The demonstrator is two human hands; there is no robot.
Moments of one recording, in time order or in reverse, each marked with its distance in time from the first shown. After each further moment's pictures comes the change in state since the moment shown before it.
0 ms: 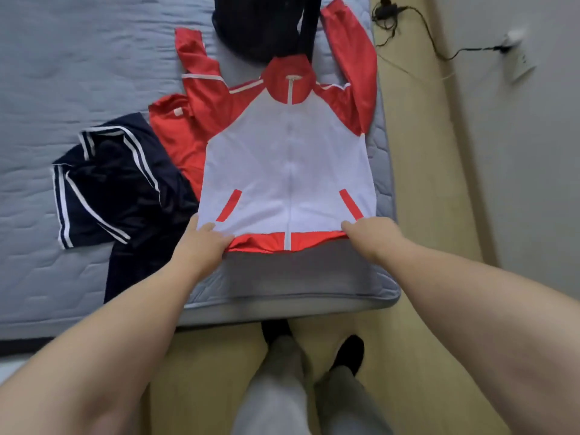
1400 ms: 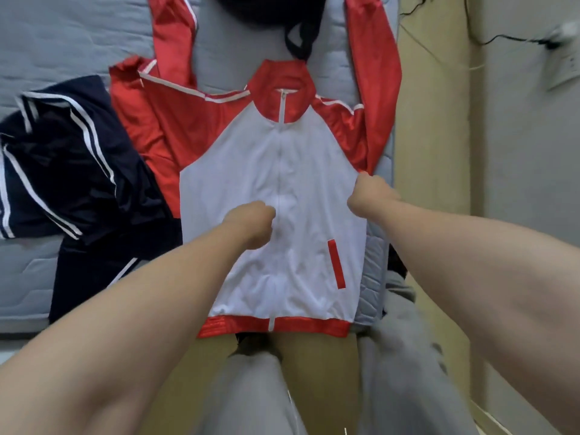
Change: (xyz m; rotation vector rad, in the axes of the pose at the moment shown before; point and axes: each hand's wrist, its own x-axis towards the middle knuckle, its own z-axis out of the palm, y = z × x) left_hand 0.144 0.081 -0.076 -0.497 -0.184 -0.031; right_hand 0.137 0.084 -0.026 0.588 -0.052 0.419
